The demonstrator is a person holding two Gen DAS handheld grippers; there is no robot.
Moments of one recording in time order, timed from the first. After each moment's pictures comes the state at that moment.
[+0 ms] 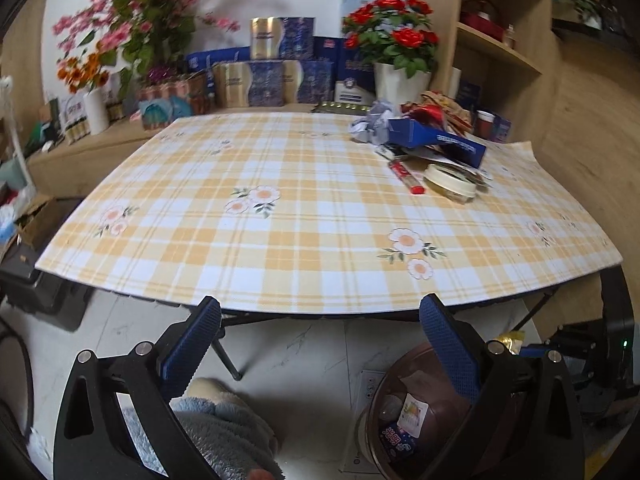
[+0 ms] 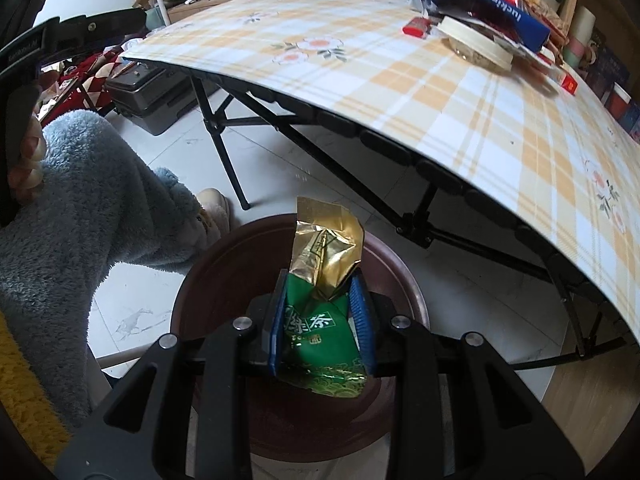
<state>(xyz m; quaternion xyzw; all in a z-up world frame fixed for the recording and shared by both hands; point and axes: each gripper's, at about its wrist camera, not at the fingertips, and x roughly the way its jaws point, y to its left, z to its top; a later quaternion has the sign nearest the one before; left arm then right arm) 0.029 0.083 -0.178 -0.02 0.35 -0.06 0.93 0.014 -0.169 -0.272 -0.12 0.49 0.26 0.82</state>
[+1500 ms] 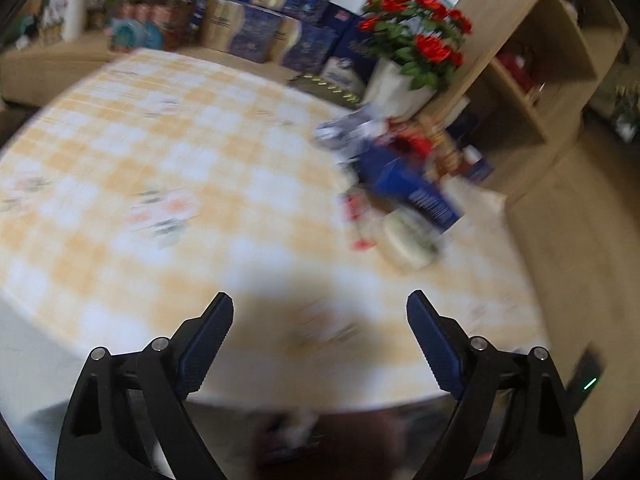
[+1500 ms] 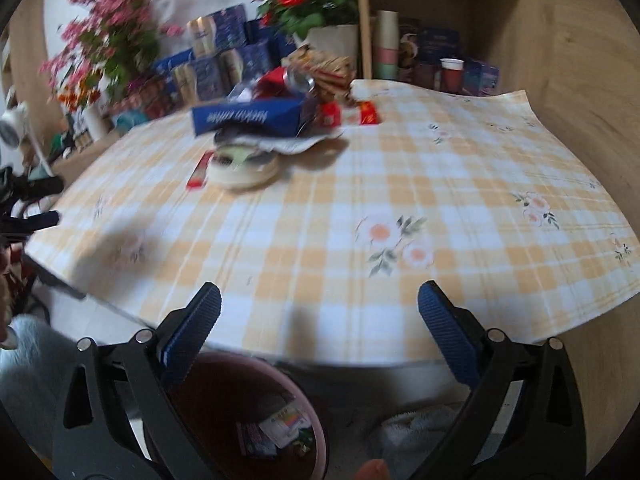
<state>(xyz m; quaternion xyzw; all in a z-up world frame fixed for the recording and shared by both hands) 0.144 0.055 -0.147 -0.21 0.42 -0.13 0.87 0.071 -0.294 -0.193 0.05 0.38 0.04 0.92</state>
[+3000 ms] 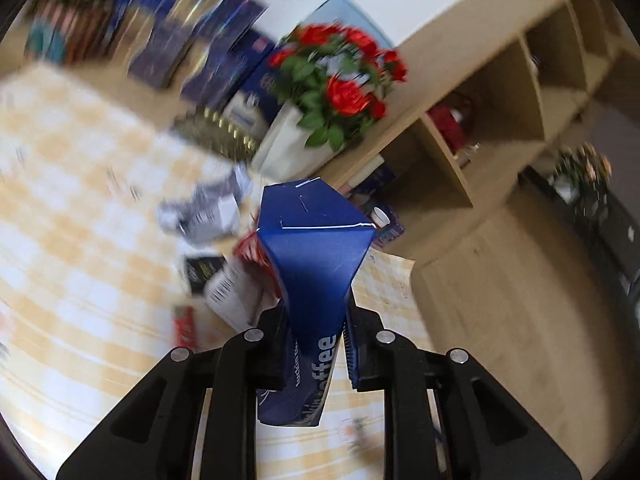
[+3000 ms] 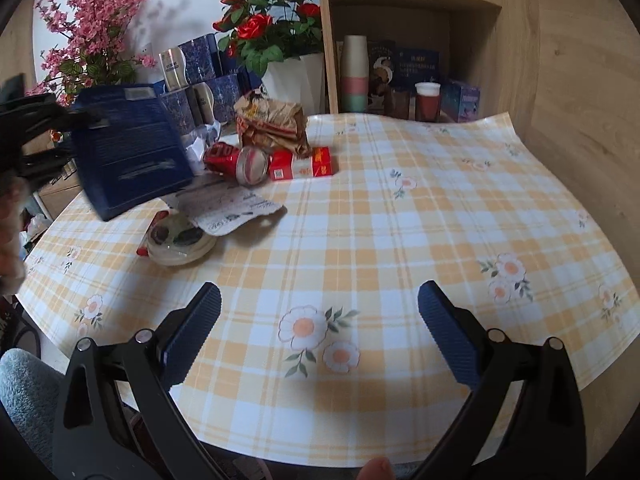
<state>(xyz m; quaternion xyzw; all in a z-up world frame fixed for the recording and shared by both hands) 0.248 -0.016 -0.085 -0.28 0.33 -0.24 0.87 0.122 -0.349 -0.171 0.05 0.34 0.02 0.94</state>
